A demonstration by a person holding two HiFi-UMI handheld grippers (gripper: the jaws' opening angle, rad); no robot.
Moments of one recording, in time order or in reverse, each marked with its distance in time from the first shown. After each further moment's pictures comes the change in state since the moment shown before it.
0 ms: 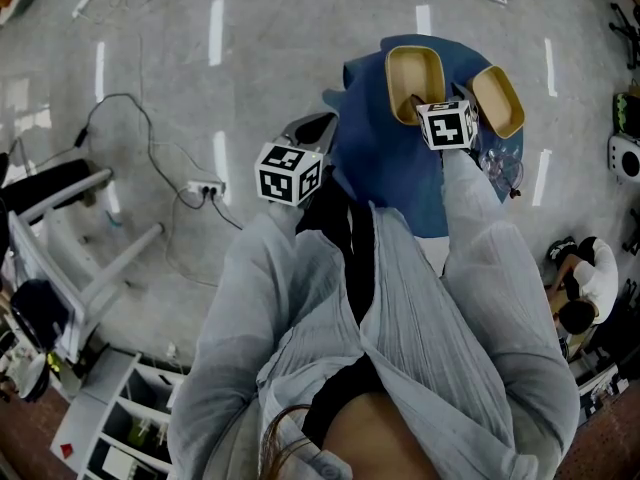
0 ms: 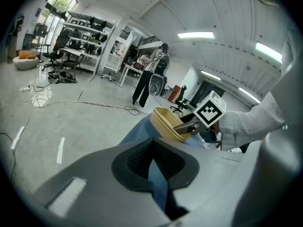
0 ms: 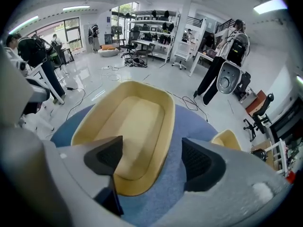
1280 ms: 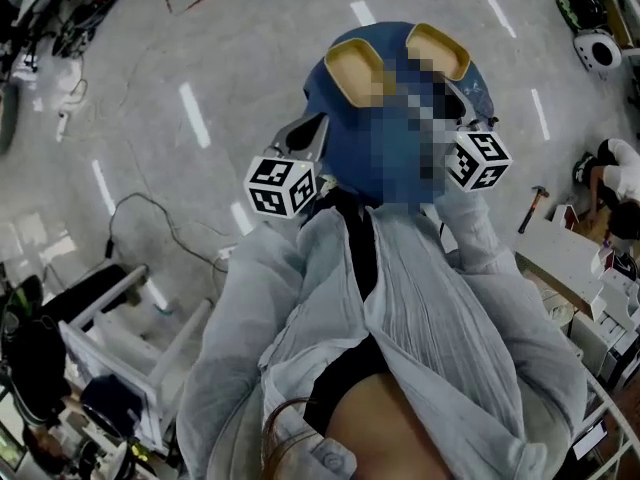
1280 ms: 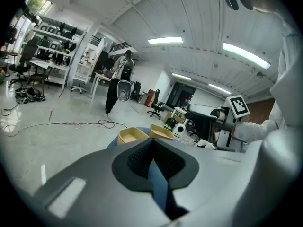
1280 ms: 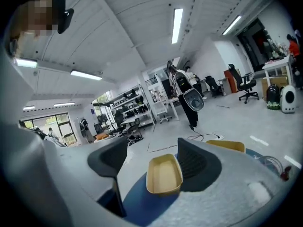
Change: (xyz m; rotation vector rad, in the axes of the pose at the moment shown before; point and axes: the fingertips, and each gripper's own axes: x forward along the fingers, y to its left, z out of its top) left arm -0.025 -0.069 0.060 0.225 -0.072 -0.277; right arm -0.216 0.007 0.028 0.662 -0.843 0.090
